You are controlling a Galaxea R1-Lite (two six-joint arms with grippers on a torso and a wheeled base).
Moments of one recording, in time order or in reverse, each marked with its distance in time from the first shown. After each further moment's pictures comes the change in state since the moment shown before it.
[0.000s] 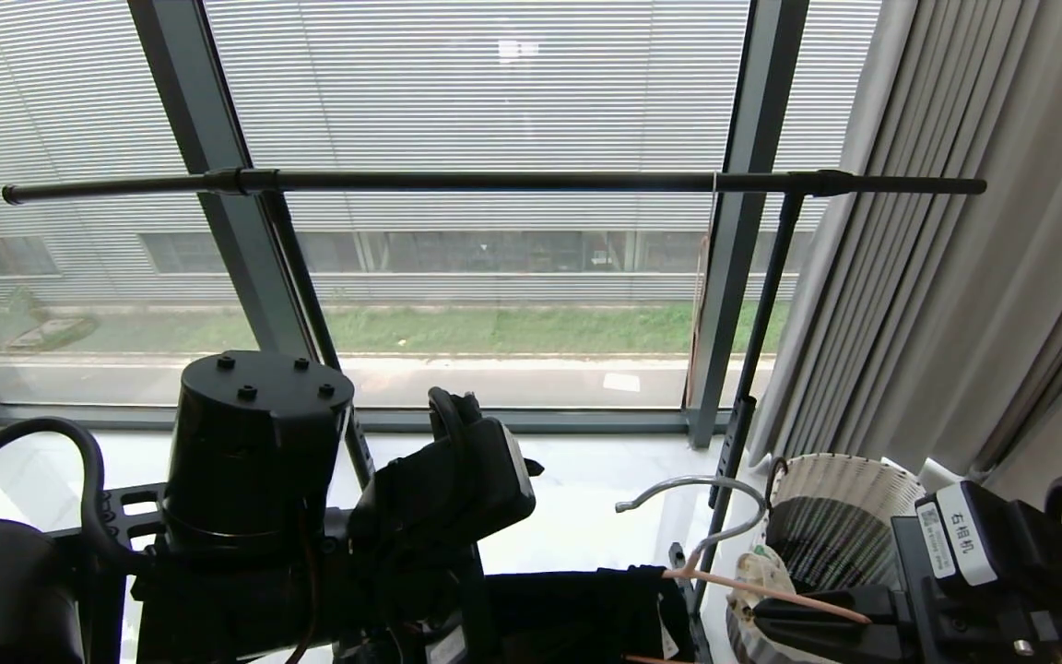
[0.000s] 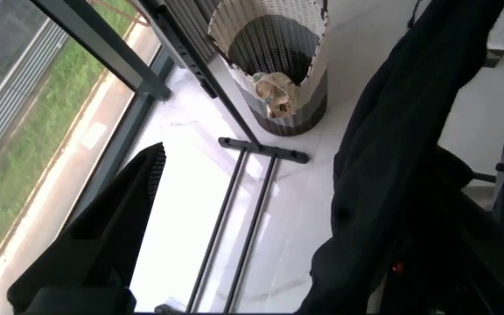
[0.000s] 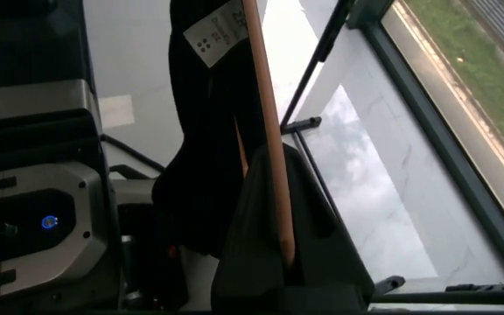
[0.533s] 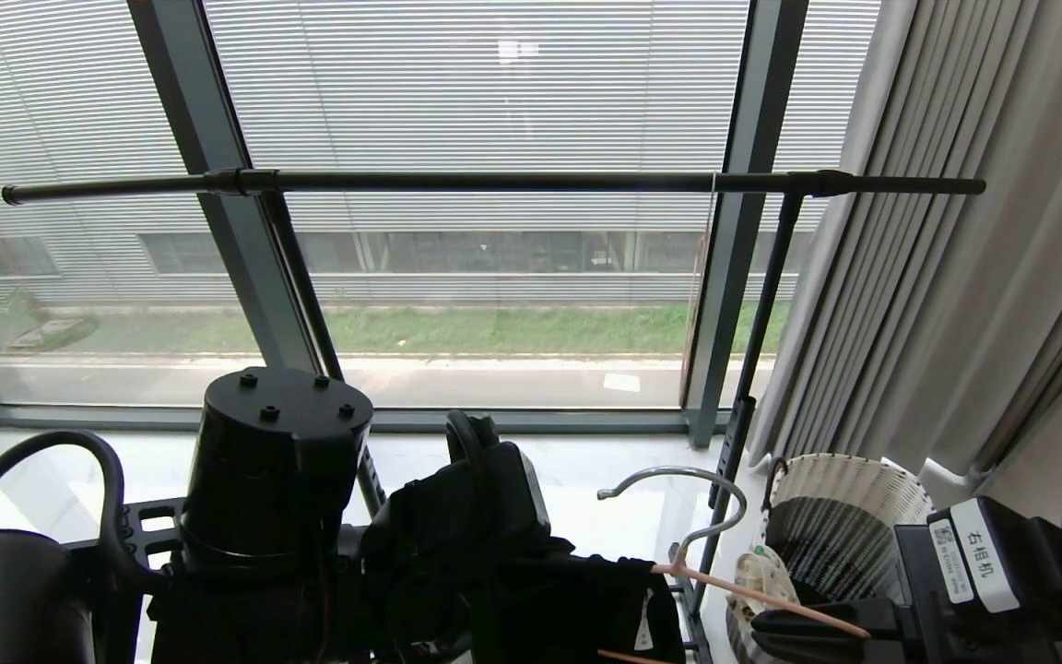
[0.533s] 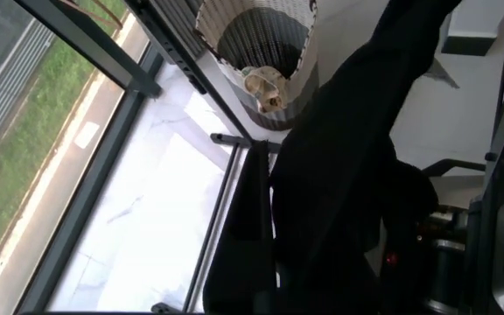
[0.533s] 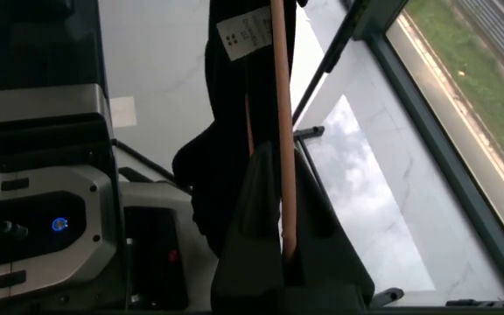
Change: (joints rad) left arm -0.025 0.010 0.010 0.001 0.006 0.001; right arm 0.053 -0.016 -0.001 0.000 -0.028 0.001
